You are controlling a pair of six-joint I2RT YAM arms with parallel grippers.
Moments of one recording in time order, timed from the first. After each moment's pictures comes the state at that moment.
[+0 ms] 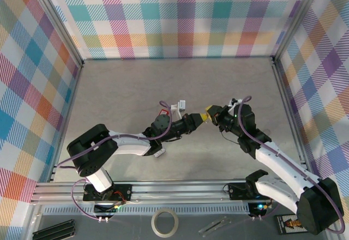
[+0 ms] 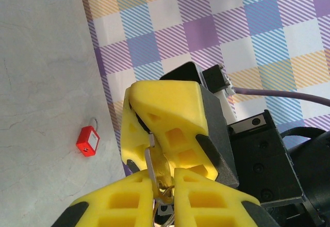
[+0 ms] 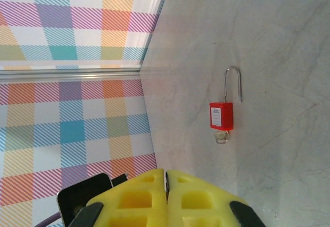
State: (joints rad) left arm -0.94 1.66 0.70 0.98 0.20 -1.29; right arm 0.49 0.94 0.52 0.09 -0.23 1.38
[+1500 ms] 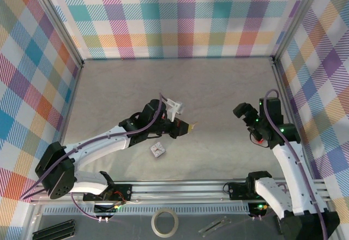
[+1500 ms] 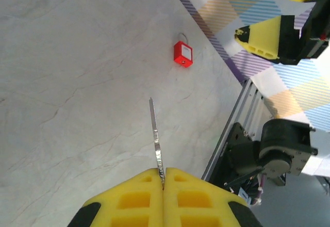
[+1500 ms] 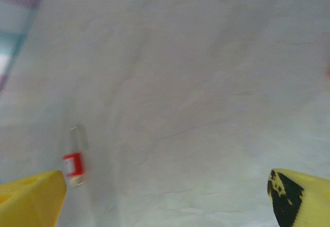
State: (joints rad) left arm -0.83 1.31 0.88 -0.10 0.42 -0.49; right arm 0.07 0.86 0.89 -0.94 -0.07 0.89
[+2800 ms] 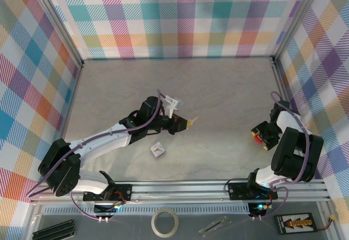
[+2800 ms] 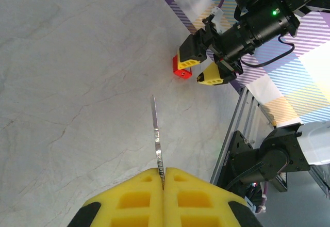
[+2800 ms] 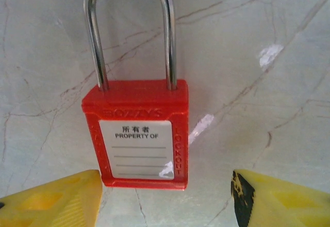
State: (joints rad) left arm -0.75 1.36 0.85 0.03 0.51 -0.47; right arm -0.36 1.48 0.82 -0.87 -0.09 0.59
